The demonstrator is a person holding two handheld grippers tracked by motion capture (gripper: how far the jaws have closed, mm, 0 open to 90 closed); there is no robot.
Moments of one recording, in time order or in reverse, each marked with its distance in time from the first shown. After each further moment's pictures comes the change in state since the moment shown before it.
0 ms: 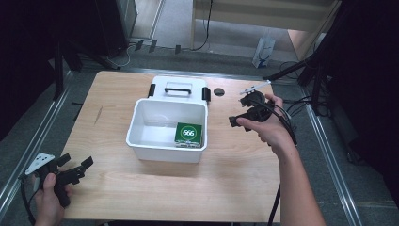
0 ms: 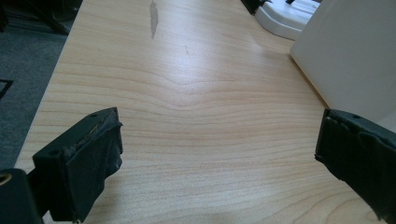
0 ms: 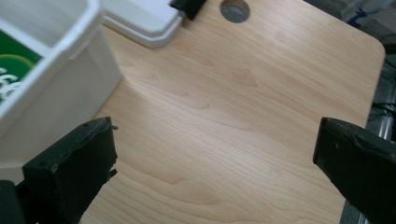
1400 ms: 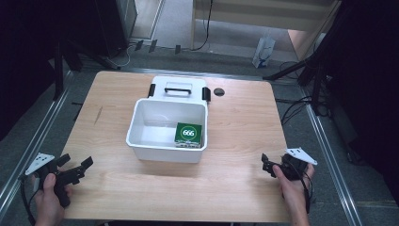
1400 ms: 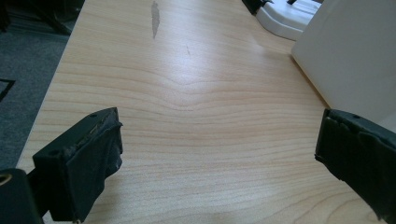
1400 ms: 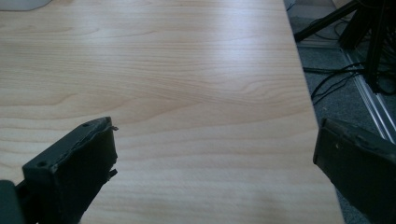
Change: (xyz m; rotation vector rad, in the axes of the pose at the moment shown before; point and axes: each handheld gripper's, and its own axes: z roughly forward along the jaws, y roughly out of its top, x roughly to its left) left arm 0.000 0.000 0.000 -0.002 0.006 0.000; right arm -0.044 -0.217 0.041 -0.339 -0.147 0.373
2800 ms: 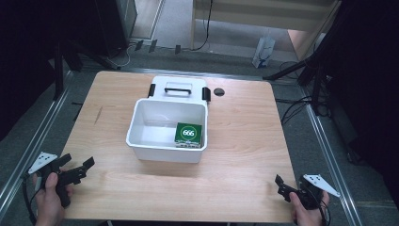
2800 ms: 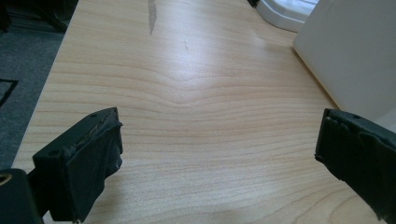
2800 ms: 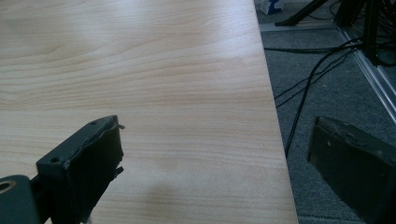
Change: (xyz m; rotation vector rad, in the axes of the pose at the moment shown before) left arm -0.003 0.001 0.003 0.026 0.008 0.025; right arm -0.033 -0.058 -0.049 -0.013 0.014 0.105
